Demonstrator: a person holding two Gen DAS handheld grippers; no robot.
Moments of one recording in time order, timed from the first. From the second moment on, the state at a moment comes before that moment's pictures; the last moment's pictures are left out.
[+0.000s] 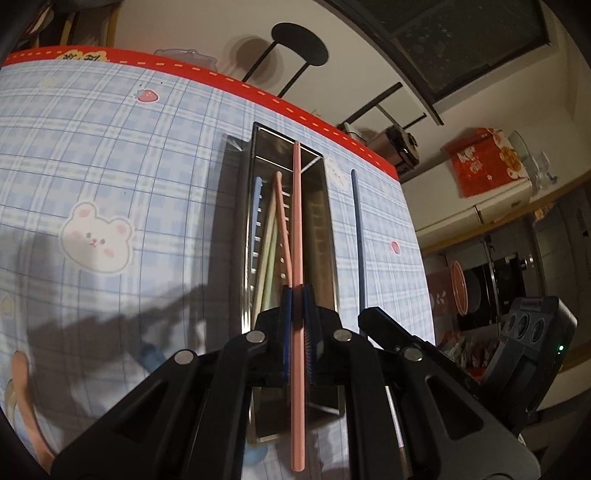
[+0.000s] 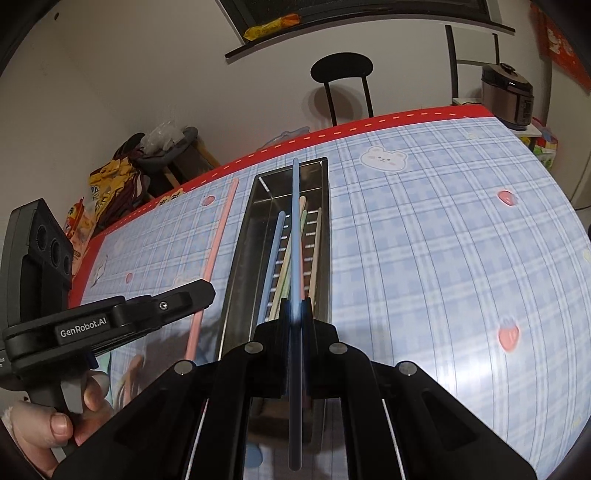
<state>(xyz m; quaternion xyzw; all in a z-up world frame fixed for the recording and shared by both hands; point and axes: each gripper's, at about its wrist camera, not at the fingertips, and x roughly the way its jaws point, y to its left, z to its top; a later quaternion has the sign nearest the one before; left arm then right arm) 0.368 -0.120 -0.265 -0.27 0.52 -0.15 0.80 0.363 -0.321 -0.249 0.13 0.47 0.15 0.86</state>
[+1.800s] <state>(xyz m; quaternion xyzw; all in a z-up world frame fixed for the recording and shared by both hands) 0.202 0.093 -0.254 -0.22 0.51 0.06 0.83 0.245 -0.242 -0.262 0.06 0.53 0.12 0.84</state>
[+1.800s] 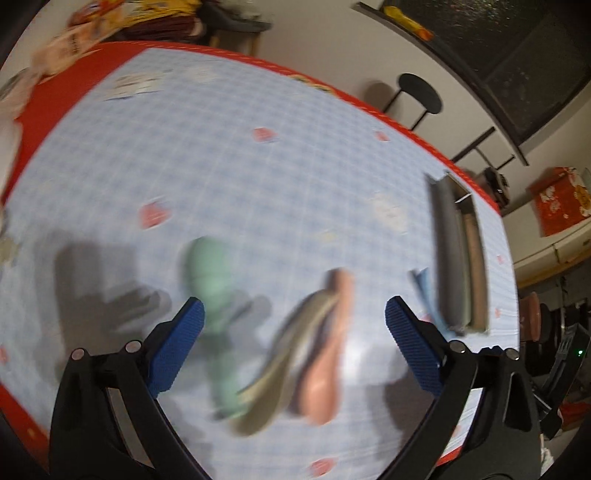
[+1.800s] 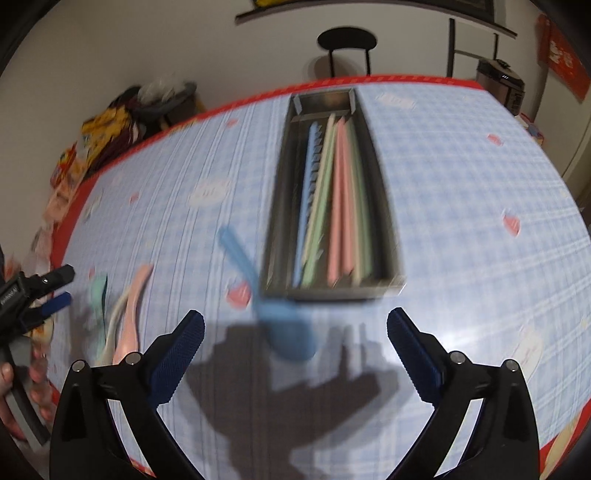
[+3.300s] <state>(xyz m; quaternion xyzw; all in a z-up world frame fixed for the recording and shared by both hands) 0.127 0.158 -0.292 -0.23 0.50 0.06 0.83 0.245 -0.069 -0.291 0.01 0.57 0.26 0.77</state>
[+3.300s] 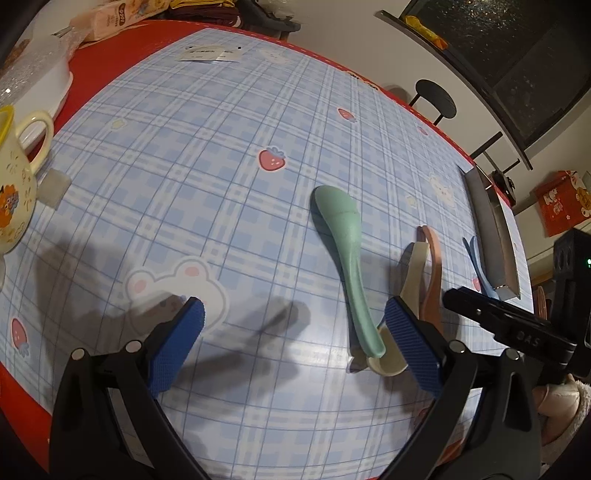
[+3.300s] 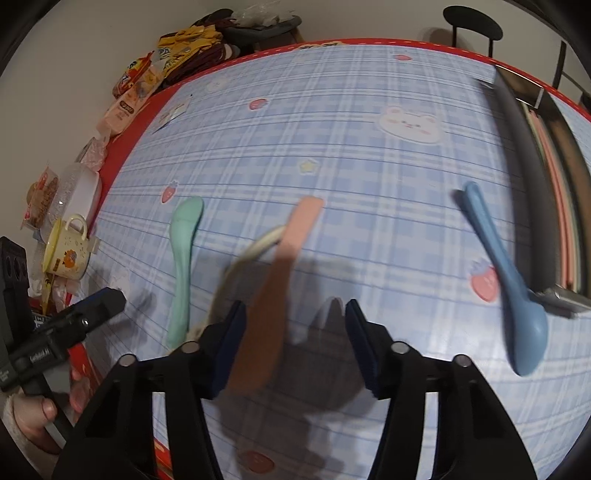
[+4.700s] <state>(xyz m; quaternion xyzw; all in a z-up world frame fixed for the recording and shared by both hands) 0.158 0.121 -0.294 -0.18 0.52 0.00 0.84 0.227 -0.059 -0.303 -0.04 0.56 0.30 0.77</state>
